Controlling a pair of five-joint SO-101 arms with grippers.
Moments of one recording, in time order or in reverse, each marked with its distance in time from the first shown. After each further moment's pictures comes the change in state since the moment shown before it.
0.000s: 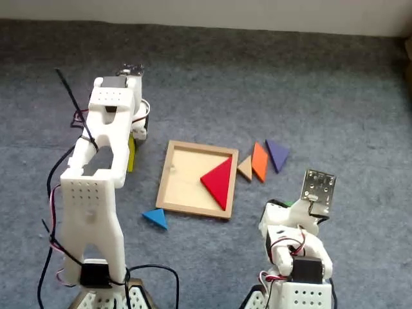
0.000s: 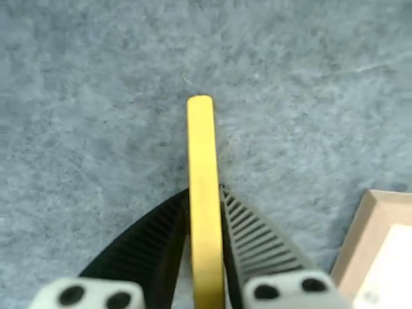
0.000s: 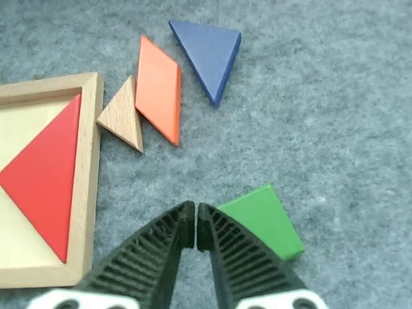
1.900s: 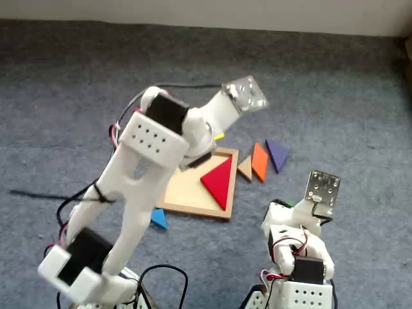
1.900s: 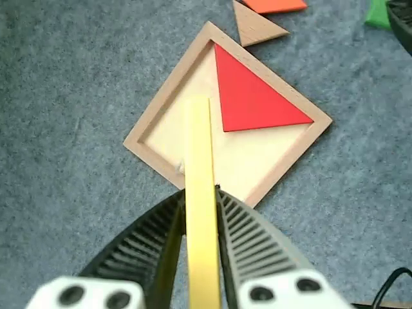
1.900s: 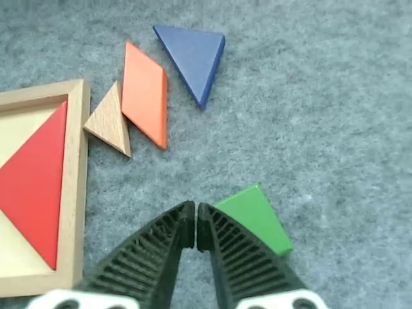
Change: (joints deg) left arm 30.8 -50.1 20.4 13.3 -29.2; right arm 2.2 0.0 0.0 0.0 0.0
